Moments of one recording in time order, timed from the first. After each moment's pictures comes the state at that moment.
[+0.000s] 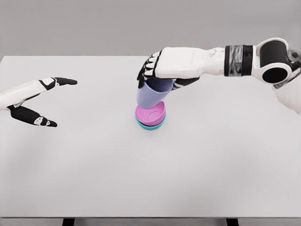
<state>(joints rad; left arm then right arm) -0.29 0.93 -0.30 -1.52 0.26 -0.61 -0.61 -0.98 -0.59 0.82 -1.53 0.25 -0.61 0.61</state>
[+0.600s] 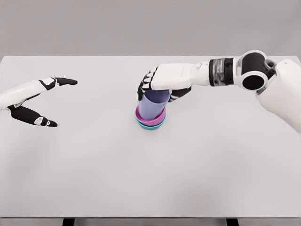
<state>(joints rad) -0.29 0.93 -0.30 -1.52 0.26 -0.61 -0.61 -0.98 -0.53 0.92 -1.38 0.29 -0.61 0.61</state>
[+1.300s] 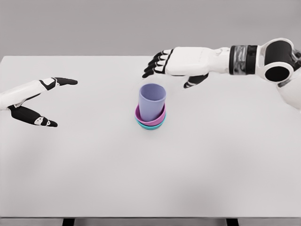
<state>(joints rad) -0.29 0.93 -0.30 -1.52 0.26 -0.61 -0.61 -0.98 -0.62 0.81 -1.45 0.31 -0.61 0.61</state>
